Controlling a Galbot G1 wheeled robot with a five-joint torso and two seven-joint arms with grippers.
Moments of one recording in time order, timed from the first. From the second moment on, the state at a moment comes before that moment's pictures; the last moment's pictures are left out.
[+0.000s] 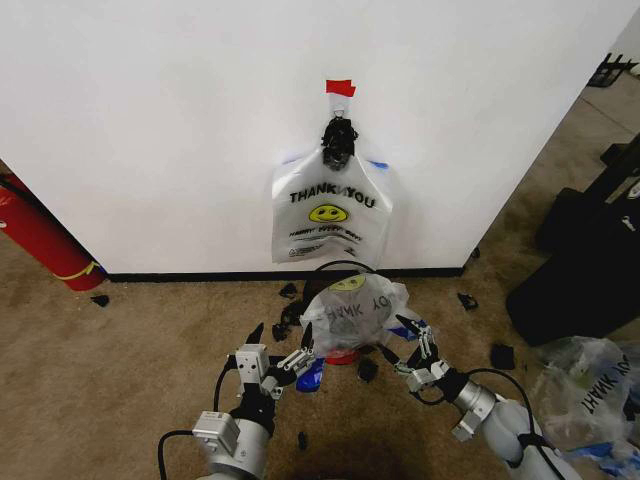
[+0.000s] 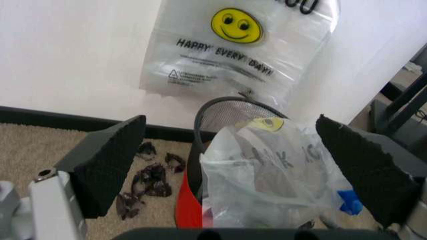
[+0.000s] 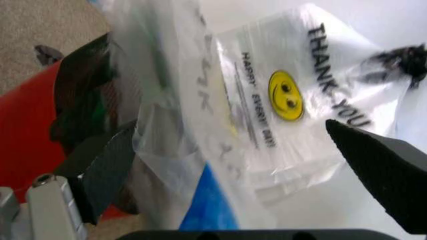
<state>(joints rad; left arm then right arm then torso) 1.61 -1.18 -0.07 -2.33 -0.35 0.05 -0.41 -1.30 1.15 0.48 1.54 -1.05 0.83 0.20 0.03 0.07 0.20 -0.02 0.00</state>
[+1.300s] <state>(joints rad) 1.60 -1.18 -0.06 -2.33 -0.38 0.06 -0.41 -1.34 0.94 0.44 1.69 -0.63 0.78 -0.05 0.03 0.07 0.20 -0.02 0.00</state>
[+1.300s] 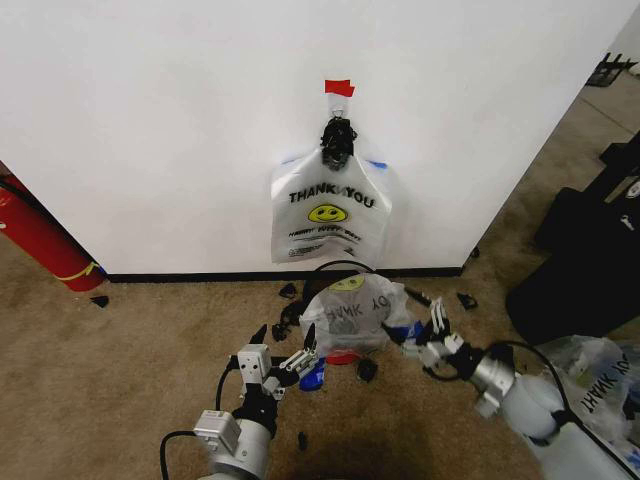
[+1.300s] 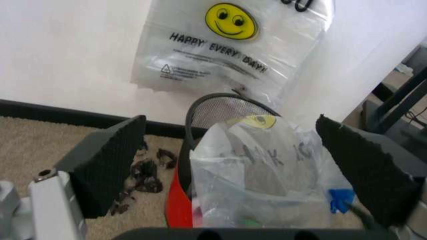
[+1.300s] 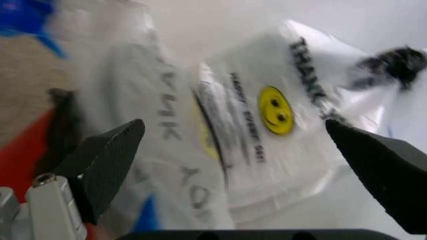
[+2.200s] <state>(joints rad) 1.60 -1.18 -0.06 -2.33 -0.38 0.06 -0.41 -1.29 0.99 0.46 1.63 -0.74 0.78 -0.09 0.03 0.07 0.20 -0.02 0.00</state>
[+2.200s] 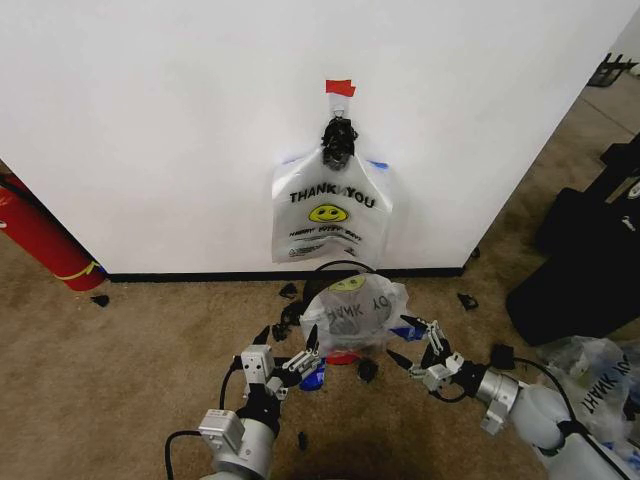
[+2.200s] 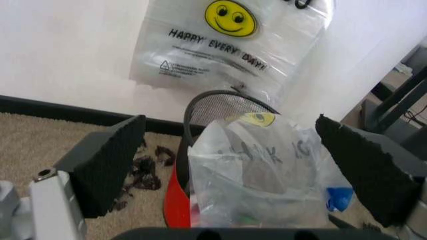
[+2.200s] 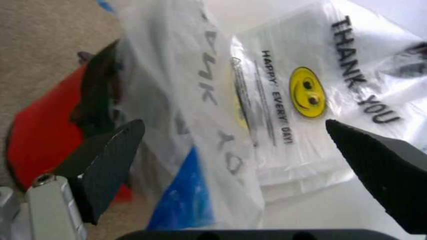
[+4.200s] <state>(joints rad) 1.59 -1.19 -0.07 -2.34 -0.39 0.07 -0.41 -1.22 1.05 0.43 1.60 -0.74 0.74 -0.09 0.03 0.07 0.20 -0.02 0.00</state>
